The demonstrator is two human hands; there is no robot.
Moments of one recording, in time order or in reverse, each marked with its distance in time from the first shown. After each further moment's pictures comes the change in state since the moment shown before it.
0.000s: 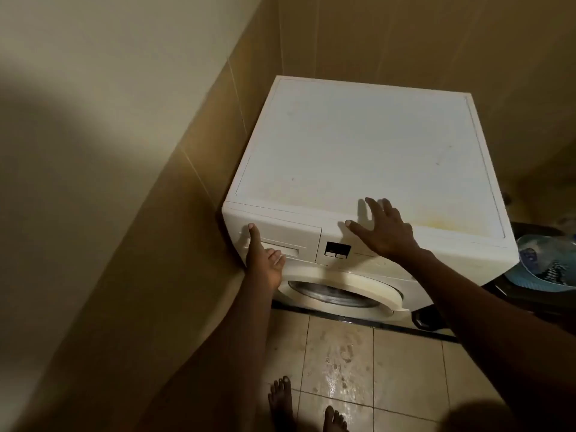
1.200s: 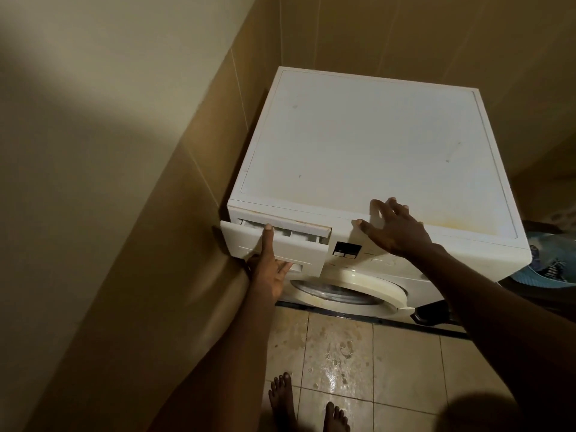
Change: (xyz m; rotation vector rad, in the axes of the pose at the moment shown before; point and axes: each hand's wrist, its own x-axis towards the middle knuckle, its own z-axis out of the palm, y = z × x) left_hand 0.011 -0.006 -0.024 0.044 -0.003 0.079; right_hand 0.013 0.003 0.006 -0.184 -0.042 0.022
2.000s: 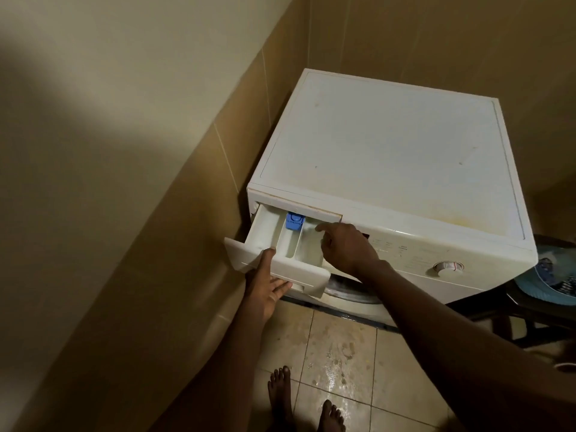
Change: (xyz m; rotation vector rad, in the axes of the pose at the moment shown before) left_hand -0.054 -0.015 -0.062 0.077 0.050 -0.066; right_hand -0.057 -0.085 0.048 0.169 0.017 -0.366
